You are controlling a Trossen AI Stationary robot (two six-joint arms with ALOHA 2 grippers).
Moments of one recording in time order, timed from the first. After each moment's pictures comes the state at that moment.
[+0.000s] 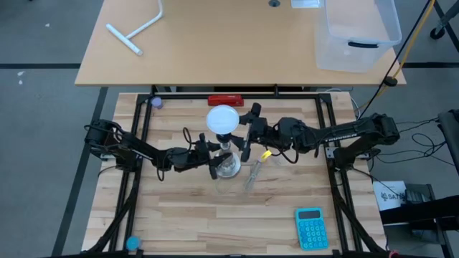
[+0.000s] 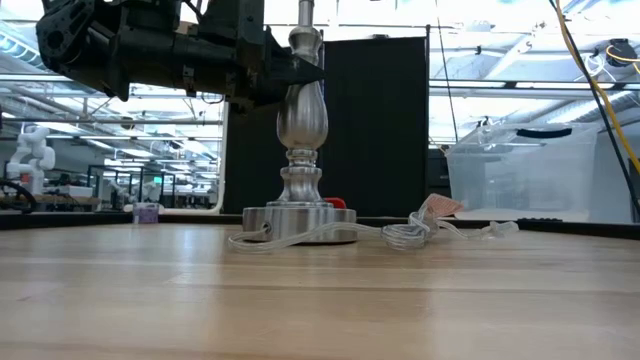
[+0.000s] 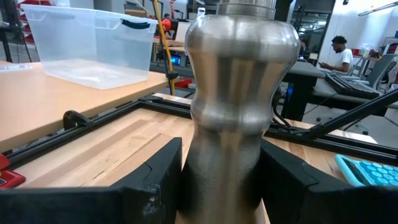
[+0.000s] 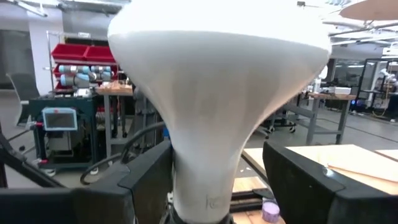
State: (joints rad) left arm -0.13 1.64 0.52 1.11 -0.43 -0.12; right arm 0.06 1.47 1.05 0.54 0.28 -0.07
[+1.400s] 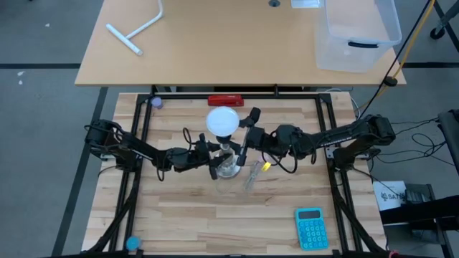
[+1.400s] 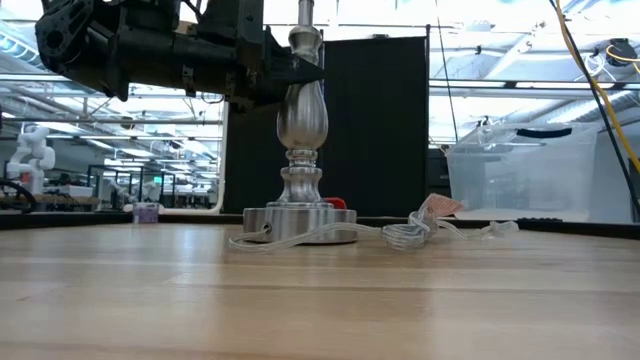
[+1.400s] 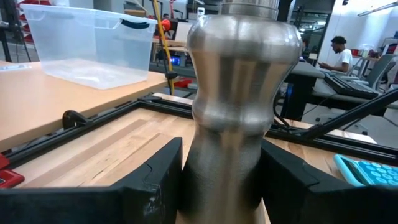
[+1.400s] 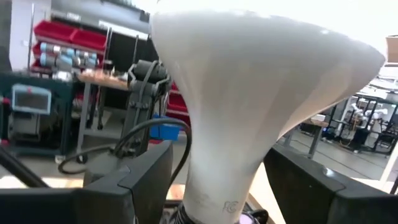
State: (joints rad) left arm -0.13 1.64 0.52 1.12 -0.43 -0.12; right arm 0.13 1.51 1.05 0.62 0.37 -0.27
